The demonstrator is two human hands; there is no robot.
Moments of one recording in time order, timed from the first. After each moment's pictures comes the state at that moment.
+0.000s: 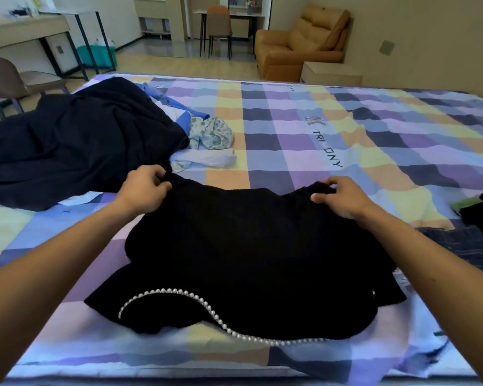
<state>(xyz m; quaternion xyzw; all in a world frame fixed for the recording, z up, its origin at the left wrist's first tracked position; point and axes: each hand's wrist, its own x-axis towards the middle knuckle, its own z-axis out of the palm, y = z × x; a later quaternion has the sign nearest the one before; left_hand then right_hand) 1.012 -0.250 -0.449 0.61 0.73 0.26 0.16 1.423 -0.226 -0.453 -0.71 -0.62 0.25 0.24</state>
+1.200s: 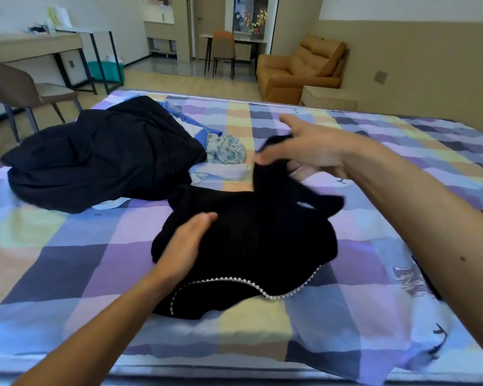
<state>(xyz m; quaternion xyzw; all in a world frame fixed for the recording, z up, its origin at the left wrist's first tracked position) 1.054 -0.354 -0.484 0.52 0.53 0.47 0.47 1.275 -0.311 -0.264 -0.59 -0.70 0.36 0.18</state>
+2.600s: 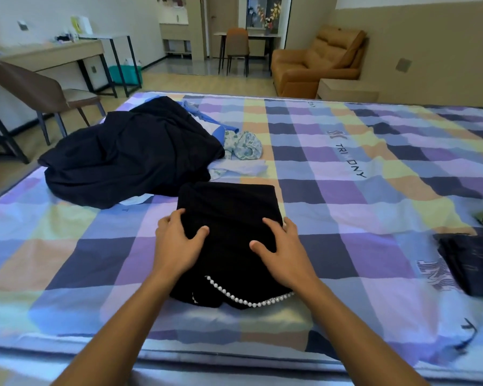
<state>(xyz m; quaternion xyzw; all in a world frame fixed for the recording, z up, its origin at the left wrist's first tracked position) 1.016 -0.371 -0.487 0.53 0.73 0.38 0.20 1.244 -0.364 -0.486 -0.60 -0.70 0.29 0.25</state>
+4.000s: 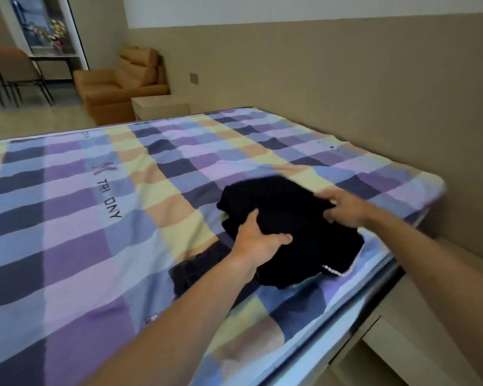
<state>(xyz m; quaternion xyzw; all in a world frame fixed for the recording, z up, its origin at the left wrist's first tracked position) 1.632 -0.313 -0.429 0.65 0.40 0.24 0.61 1.850 -0.386 -0.371 -0.83 -0.48 0.22 0.21</state>
